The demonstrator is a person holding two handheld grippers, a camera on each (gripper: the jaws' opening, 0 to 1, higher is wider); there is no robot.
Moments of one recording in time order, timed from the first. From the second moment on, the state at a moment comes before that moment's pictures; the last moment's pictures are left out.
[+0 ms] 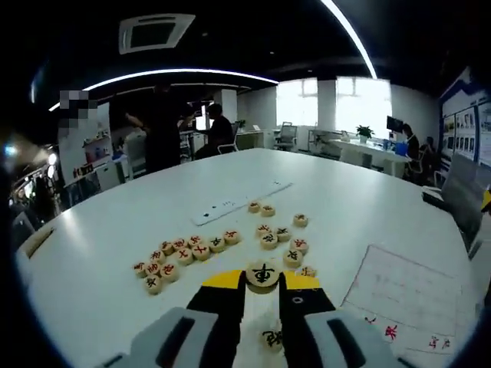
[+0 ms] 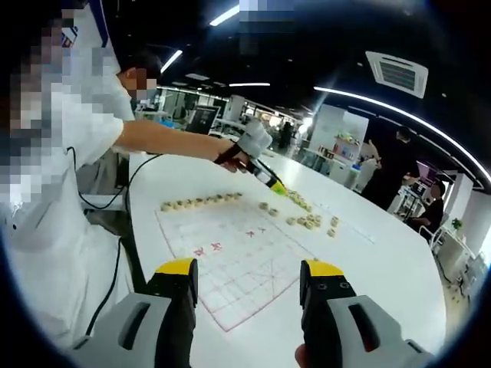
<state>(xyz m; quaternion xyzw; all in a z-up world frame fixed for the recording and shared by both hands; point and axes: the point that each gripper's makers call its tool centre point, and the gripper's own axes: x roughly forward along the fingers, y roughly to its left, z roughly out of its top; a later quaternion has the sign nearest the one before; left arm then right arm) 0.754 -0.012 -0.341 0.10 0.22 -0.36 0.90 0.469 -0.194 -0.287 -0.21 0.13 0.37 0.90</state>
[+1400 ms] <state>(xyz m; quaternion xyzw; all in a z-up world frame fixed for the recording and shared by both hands) 0.462 0.063 -0.376 0.13 0.22 -0.56 0.79 0.458 -0.172 -0.288 -0.22 0.12 0.39 0.88</state>
